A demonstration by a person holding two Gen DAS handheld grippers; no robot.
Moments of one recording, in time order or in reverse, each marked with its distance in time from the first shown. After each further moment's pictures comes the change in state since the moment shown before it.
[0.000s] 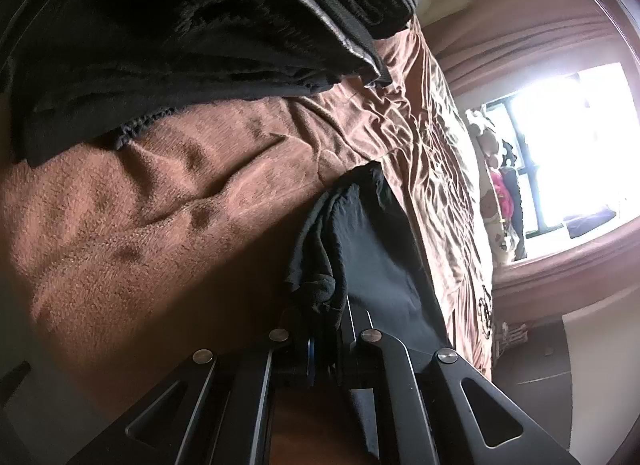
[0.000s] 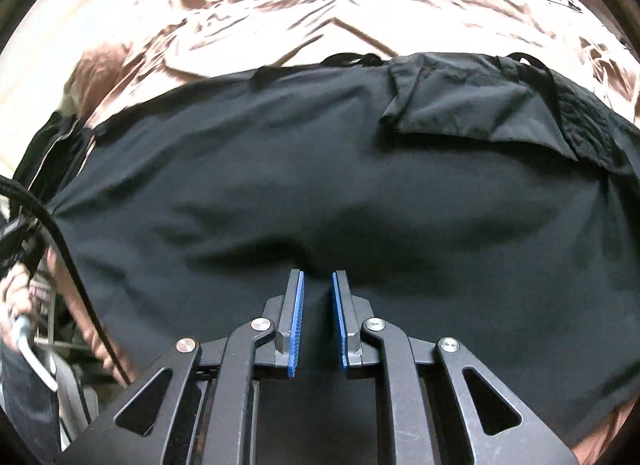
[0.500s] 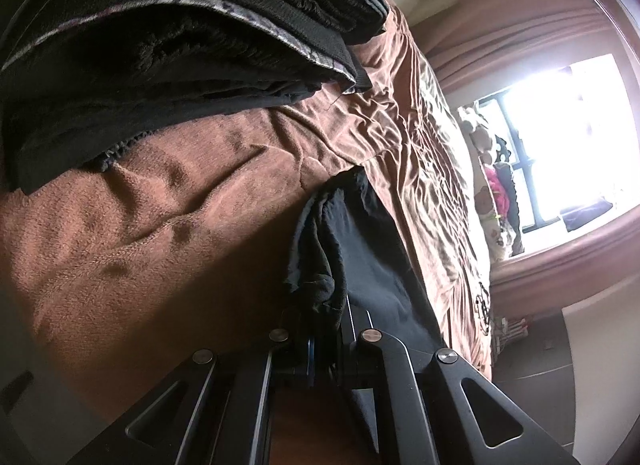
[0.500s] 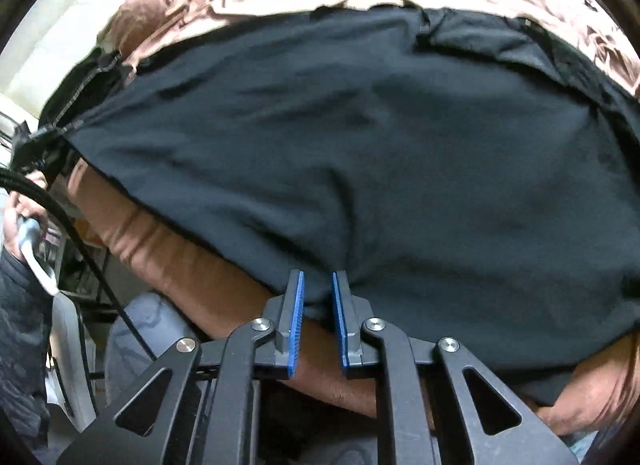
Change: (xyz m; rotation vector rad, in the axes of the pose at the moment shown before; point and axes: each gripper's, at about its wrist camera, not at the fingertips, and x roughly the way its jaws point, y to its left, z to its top) left arm -0.005 -0.014 0.003 0.036 -0.005 -0.011; right arm -0.054 0.021 -0.076 -0.099 0.075 0.049
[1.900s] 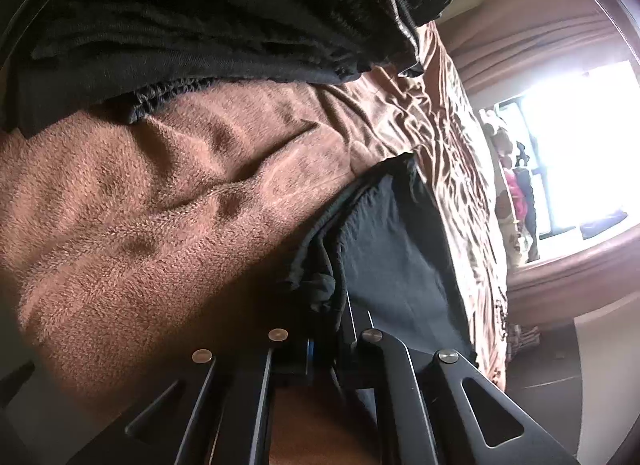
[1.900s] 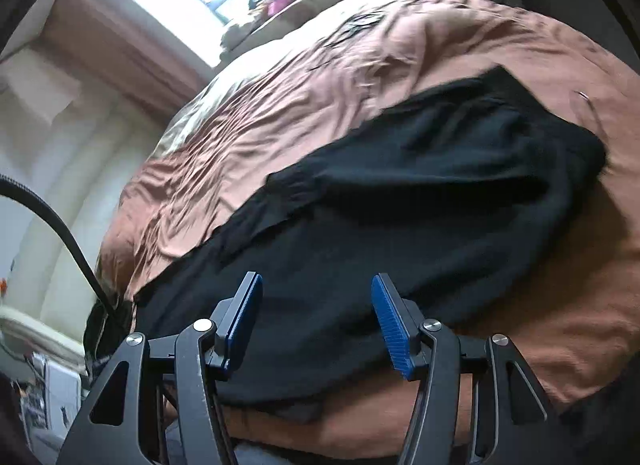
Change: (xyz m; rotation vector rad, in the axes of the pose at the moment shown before) left arm 0.023 0.032 -0.011 -0.033 0.000 0.040; right arm -0.173 -0.187 -0.127 0.510 -0.506 0.091
